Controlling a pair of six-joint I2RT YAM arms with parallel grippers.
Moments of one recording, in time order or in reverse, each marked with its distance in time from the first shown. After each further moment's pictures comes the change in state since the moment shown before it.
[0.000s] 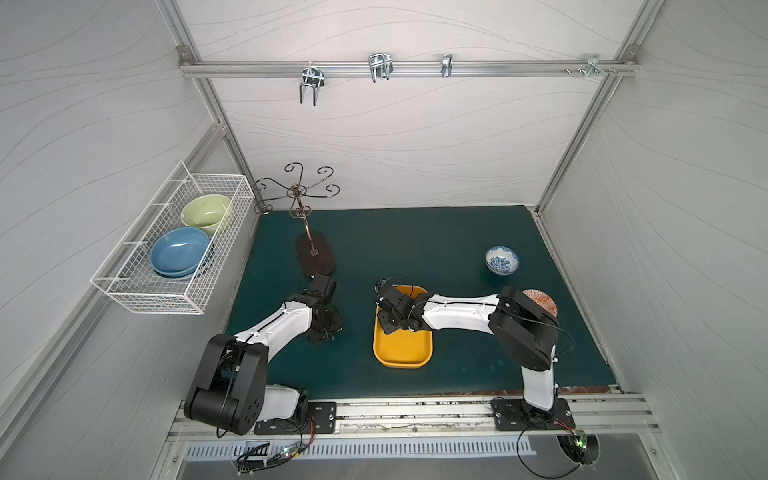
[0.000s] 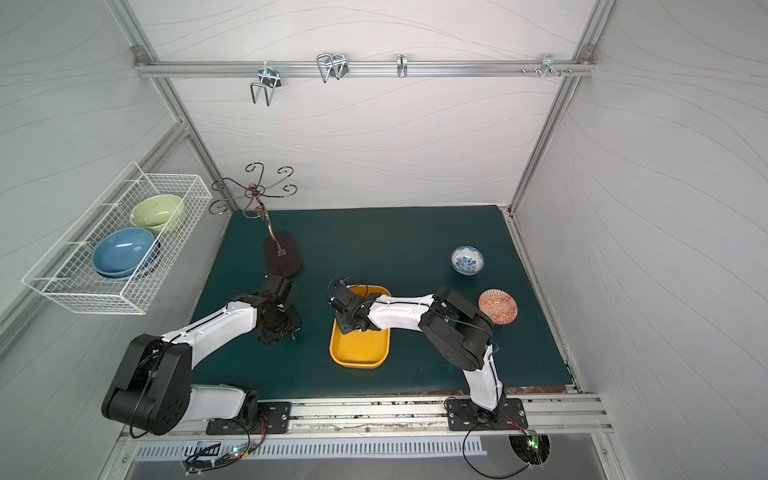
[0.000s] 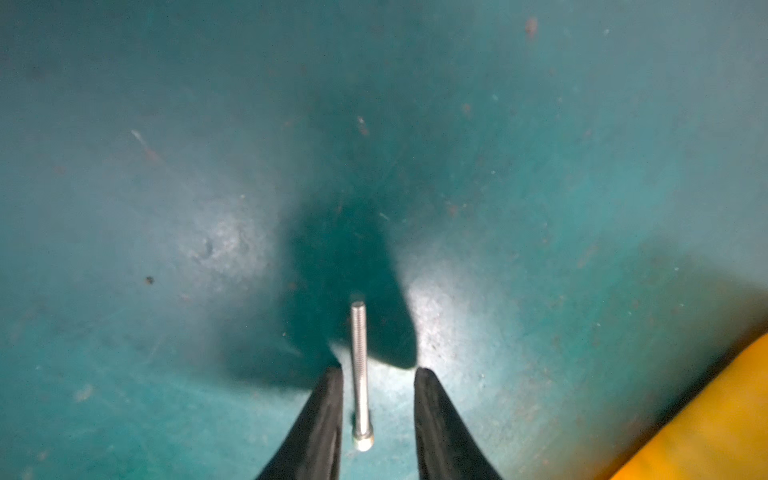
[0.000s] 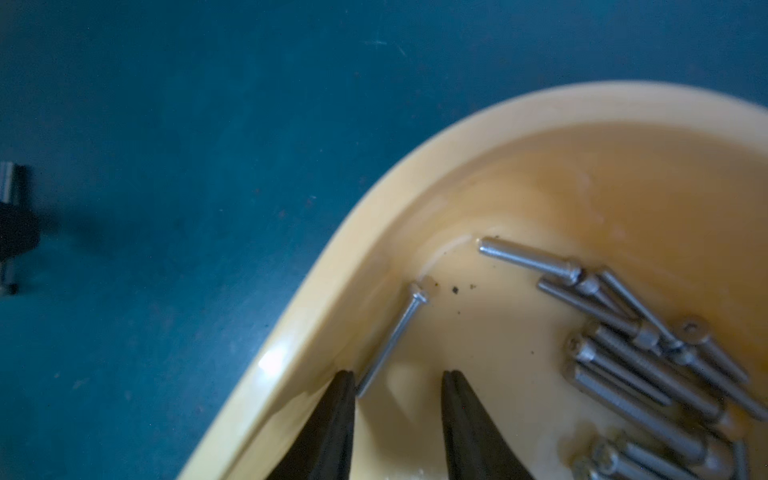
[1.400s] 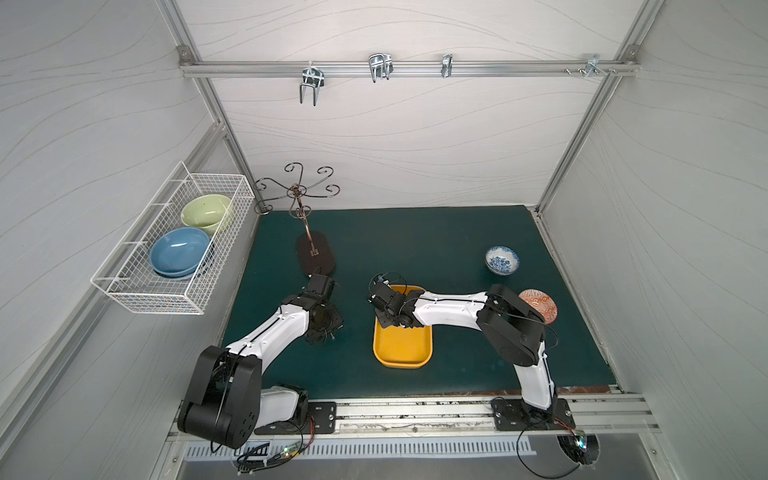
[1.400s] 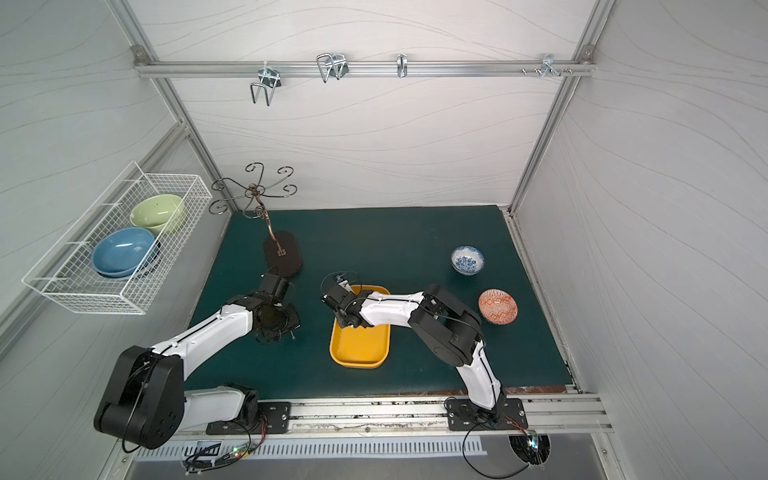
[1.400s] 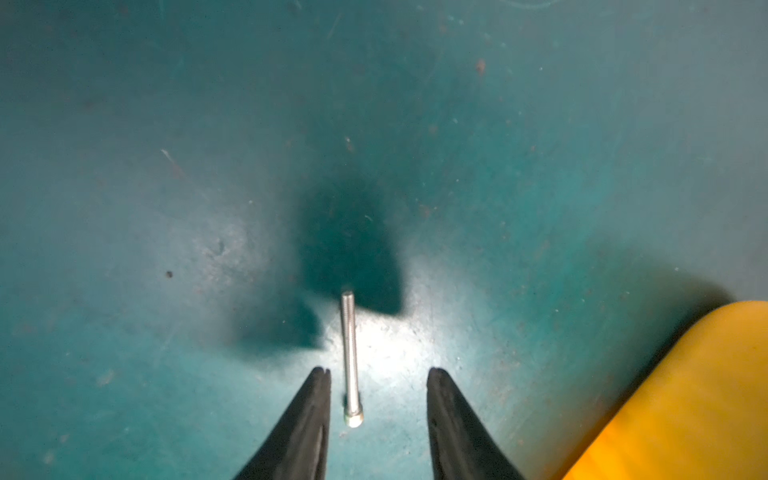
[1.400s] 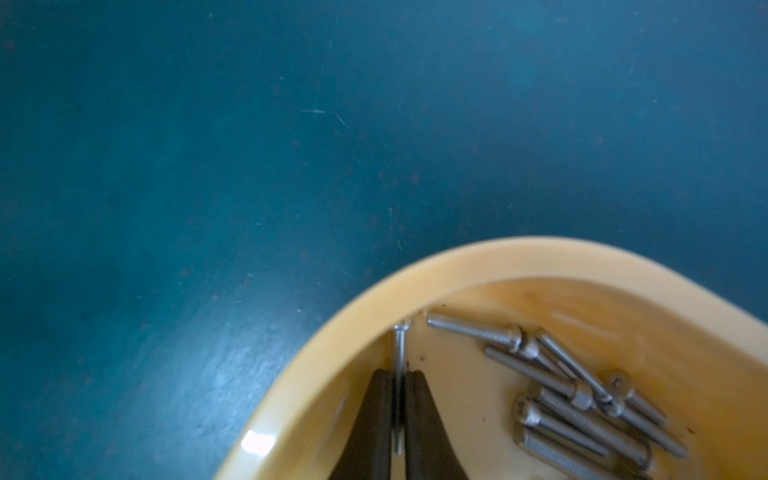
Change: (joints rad) left arm 0.000 -0.063 0.000 -0.008 -0.006 0.003; right arm -0.007 0.081 0.096 -0.047 0.136 -0.016
